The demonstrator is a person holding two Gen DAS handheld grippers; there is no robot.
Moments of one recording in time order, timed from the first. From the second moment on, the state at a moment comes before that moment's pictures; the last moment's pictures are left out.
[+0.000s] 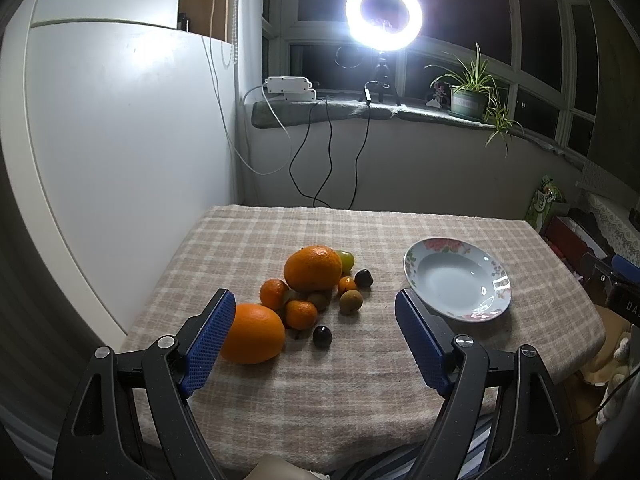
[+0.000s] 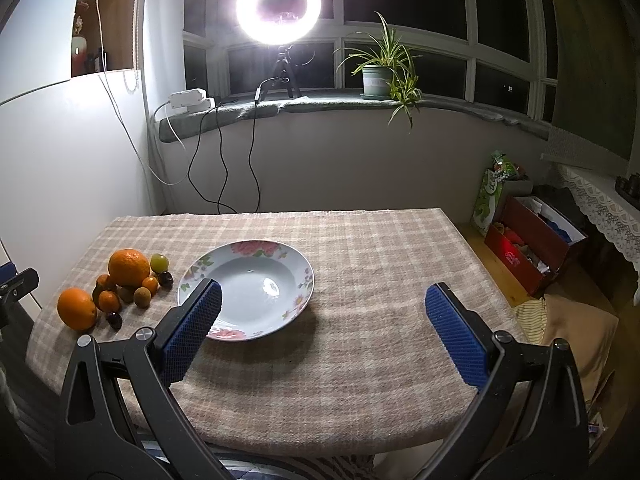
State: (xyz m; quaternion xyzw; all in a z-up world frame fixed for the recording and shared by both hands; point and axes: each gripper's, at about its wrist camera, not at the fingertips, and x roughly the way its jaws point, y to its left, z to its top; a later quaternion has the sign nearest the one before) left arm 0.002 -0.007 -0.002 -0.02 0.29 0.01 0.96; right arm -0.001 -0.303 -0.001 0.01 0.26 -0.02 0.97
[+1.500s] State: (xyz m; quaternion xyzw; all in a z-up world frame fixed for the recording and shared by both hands) left arm 0.003 -0.003 -0.010 -0.02 0.29 0.01 0.96; right arm 0.004 -0.296 -0.009 0.02 0.27 -0.01 0.96
